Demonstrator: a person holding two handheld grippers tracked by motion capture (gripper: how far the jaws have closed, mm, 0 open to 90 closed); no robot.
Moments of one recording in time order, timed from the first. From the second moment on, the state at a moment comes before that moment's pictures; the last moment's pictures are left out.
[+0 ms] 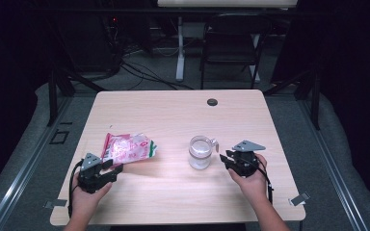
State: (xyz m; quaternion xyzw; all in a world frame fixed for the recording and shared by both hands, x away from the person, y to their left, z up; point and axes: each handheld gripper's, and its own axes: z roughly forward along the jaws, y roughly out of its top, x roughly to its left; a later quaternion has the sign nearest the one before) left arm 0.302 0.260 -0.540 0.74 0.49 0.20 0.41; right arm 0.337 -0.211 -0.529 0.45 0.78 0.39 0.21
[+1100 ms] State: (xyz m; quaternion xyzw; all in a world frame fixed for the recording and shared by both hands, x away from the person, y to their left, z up) left arm 0.267 0.292 -0.542 0.71 0.54 0.22 0.39; right arm 0.399 -0.182 -0.566 0.46 0.79 0.35 0.20
